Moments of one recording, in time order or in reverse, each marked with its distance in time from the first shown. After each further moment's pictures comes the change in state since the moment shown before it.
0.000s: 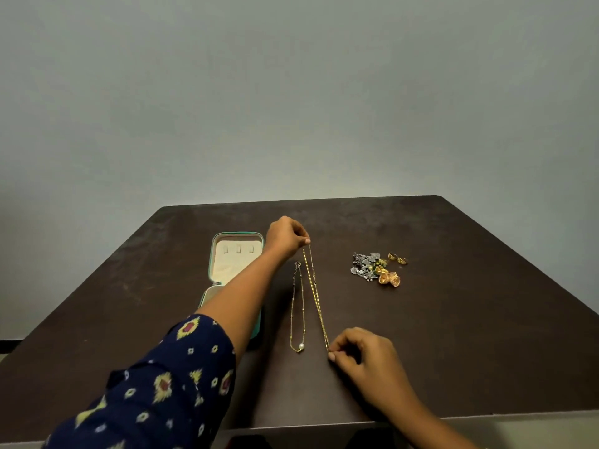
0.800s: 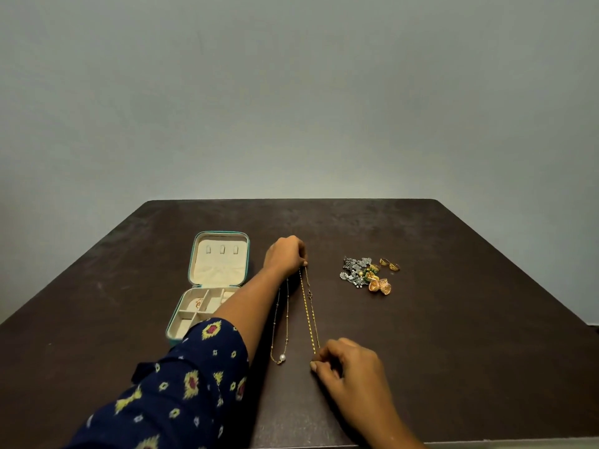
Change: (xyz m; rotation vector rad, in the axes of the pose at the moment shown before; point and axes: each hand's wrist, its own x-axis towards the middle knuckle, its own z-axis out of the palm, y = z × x) left_hand 0.012 -0.018 0.045 0.326 -0.145 0.021; right_hand 0.007 0.012 0.008 -0.038 0.052 -0.014
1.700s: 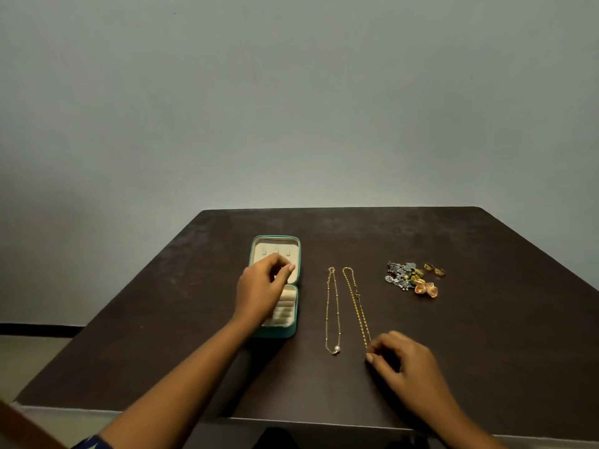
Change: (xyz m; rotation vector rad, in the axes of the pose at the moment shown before) left_hand -0.138 -0.064 -0.068 -0.321 0.482 0.090; right_hand -0.005 -0.008 -0.012 -0.044 -0.072 -0.079
